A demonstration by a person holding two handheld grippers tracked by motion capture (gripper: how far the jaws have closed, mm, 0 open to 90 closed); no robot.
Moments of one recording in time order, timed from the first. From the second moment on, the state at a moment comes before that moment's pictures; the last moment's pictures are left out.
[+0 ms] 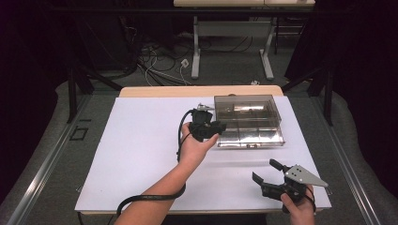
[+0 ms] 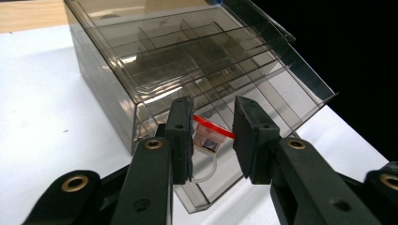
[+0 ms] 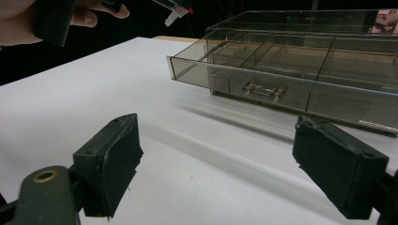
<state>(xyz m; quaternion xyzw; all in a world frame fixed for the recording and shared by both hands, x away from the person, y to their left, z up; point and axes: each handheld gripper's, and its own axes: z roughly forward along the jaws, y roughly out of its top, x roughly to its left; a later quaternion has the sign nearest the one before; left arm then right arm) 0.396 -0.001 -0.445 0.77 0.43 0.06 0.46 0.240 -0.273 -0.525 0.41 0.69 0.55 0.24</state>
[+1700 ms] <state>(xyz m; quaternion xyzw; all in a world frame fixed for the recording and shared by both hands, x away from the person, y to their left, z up) 0.398 -0.029 -0.477 0.78 0.43 0.05 0.45 0.240 -0.273 -0.526 0.40 0.69 0.55 0.24</state>
